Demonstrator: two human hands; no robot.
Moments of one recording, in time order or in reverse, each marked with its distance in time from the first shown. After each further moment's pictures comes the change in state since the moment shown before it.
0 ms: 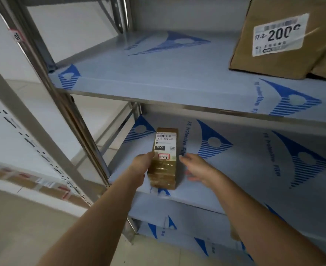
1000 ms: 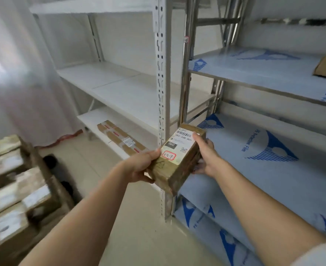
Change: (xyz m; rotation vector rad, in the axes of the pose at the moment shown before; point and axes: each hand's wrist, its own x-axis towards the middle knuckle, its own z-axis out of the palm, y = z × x) left_hand -0.200 -0.158 -0.194 -0.117 0.011 0.094; right_hand -0.163 -0.005 0.154 0.288 -0.266 -0.082
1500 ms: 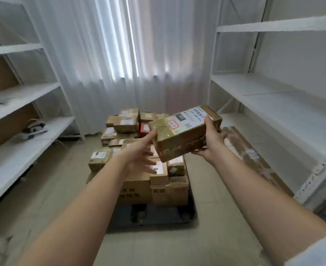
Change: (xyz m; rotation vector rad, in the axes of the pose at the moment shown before) left_hand -0.397 -0.172 -0.251 -0.551 0.661 0.088; right_hand -0.253 0.100 0.386 0.016 -0.545 -0.021
